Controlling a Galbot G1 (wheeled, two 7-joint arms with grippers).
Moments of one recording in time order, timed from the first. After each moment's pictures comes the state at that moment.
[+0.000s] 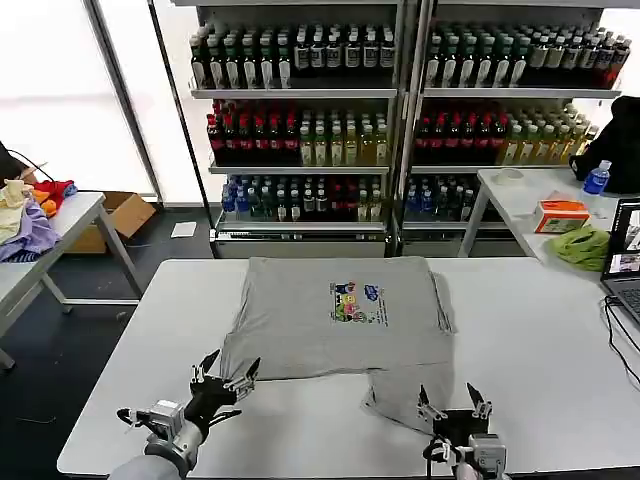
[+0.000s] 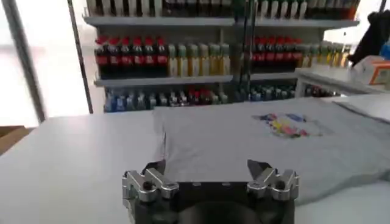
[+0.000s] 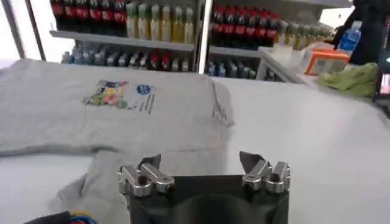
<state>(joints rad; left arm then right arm) 1.44 -1.19 -0.46 -2.02 -0.33 0.40 0.02 -1.65 1.24 0.35 2.26 0.27 -0.55 0.43</state>
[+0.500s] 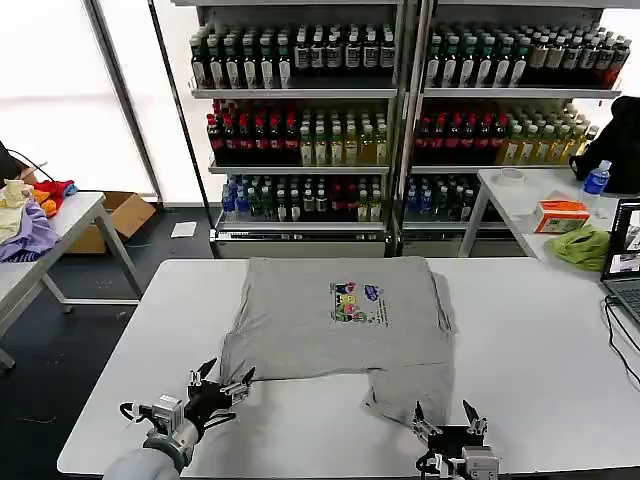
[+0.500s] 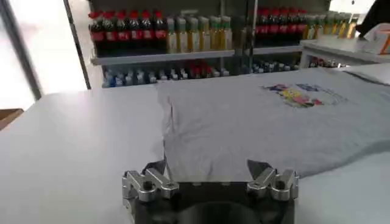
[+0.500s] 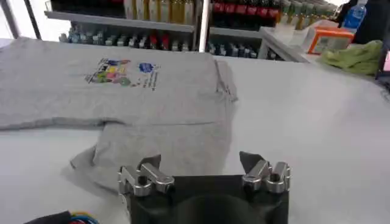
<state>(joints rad) 1.41 -1.15 -0.44 -1.95 -0.35 0.42 0.03 -1.67 1.27 0.33 2.24 0.26 -0.55 0.46</state>
